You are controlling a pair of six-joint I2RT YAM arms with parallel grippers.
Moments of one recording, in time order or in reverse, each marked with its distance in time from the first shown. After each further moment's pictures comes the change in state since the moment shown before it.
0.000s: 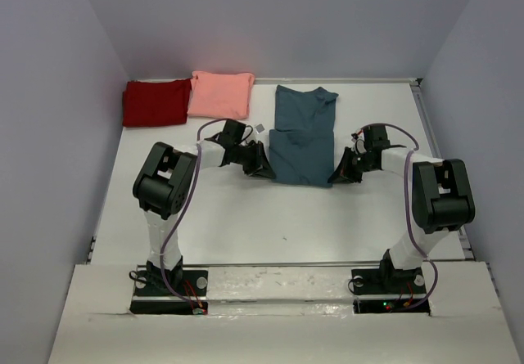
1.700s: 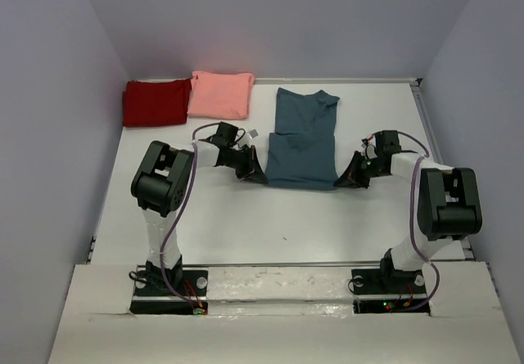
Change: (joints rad) left arm 0.070 0.024 -0.016 -0.069 0.055 0.093; right arm -0.084 -0.050 -0.052 -0.047 -0.067 0.015
